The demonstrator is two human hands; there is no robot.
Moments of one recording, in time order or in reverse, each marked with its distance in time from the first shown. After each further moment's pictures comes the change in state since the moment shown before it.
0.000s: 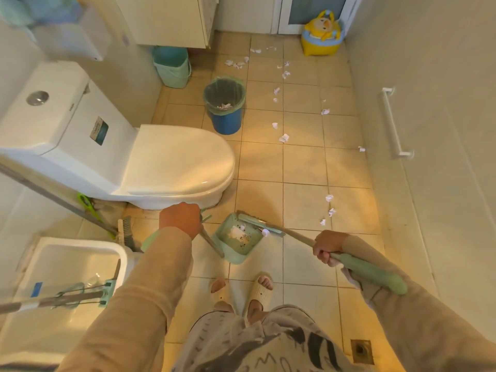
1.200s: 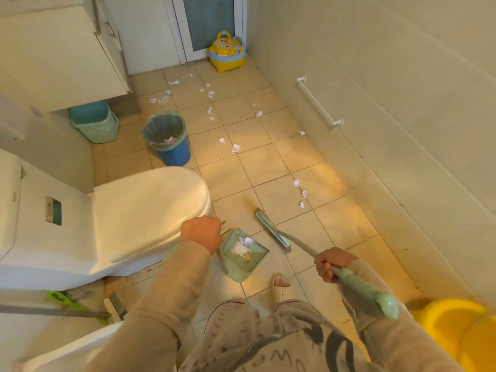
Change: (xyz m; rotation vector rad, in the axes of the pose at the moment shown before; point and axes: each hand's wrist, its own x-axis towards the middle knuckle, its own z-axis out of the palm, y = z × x) left_hand 0.022 -0.010 -0.021 0.225 0.172 0.505; right_hand -0.029 0.029 0.144 1.146 0.079 -0.018
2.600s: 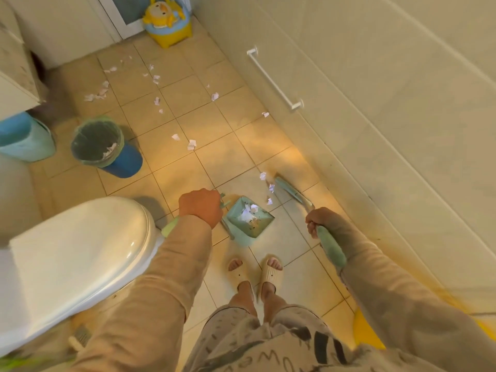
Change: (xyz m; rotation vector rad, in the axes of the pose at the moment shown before) left_hand 0.217 0.193 -0.125 0.094 -0.008 0.106; right_hand 0.089 -0.205 -0.197 -0.115 0.248 0.064
